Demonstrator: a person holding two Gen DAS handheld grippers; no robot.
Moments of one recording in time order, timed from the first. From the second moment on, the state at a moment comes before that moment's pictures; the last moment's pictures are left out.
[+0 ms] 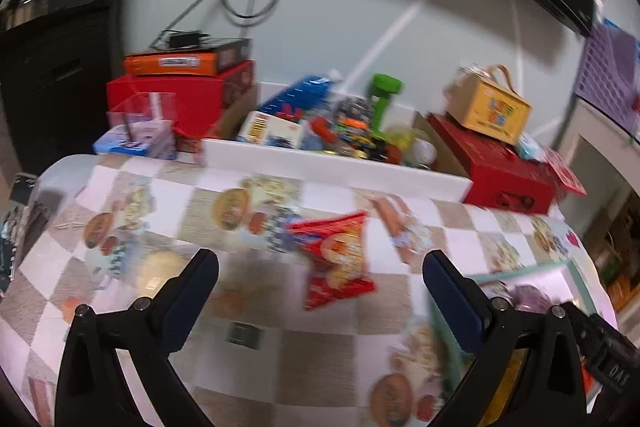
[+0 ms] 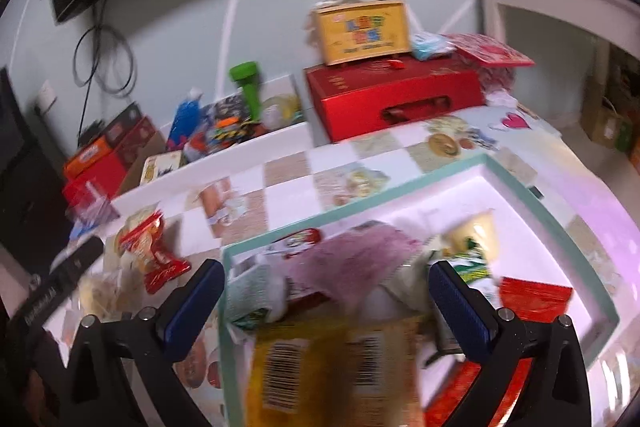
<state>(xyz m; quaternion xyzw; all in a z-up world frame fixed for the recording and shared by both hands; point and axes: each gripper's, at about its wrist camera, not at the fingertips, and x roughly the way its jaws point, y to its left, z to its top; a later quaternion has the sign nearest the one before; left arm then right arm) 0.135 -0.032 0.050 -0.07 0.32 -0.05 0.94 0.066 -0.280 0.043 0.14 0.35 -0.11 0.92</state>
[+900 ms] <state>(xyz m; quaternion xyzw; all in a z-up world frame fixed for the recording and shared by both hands) 0.153 0.105 0.006 -0.15 0.37 0.07 0.91 0.133 -0.136 0.036 0.05 0.33 0.04 0.94</state>
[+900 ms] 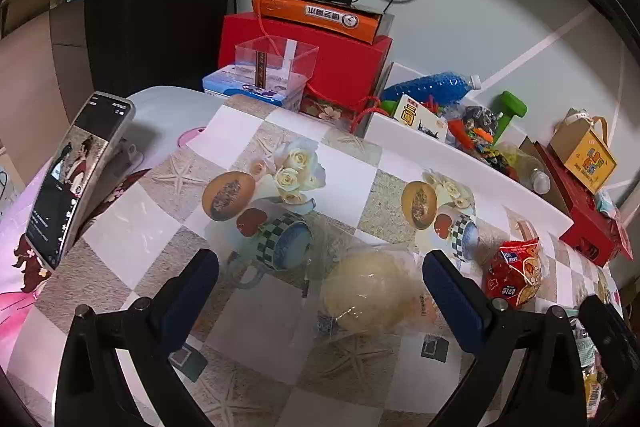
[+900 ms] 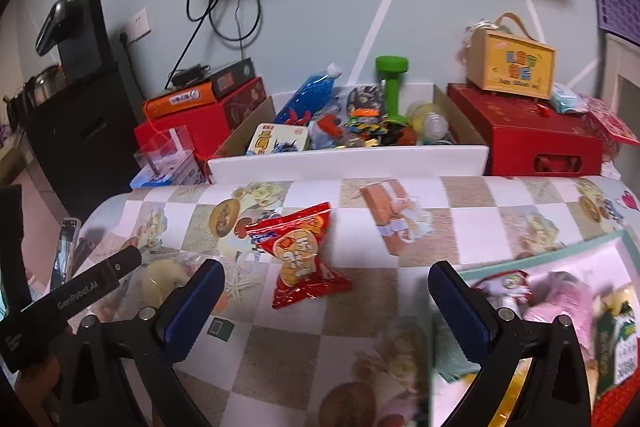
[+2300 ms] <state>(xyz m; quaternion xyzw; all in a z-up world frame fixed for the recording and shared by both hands) 0.176 0.067 -0.031 -0.13 0.43 0.02 0.89 0.178 -0.119 -0.024 0.06 0.38 0.08 0.92</state>
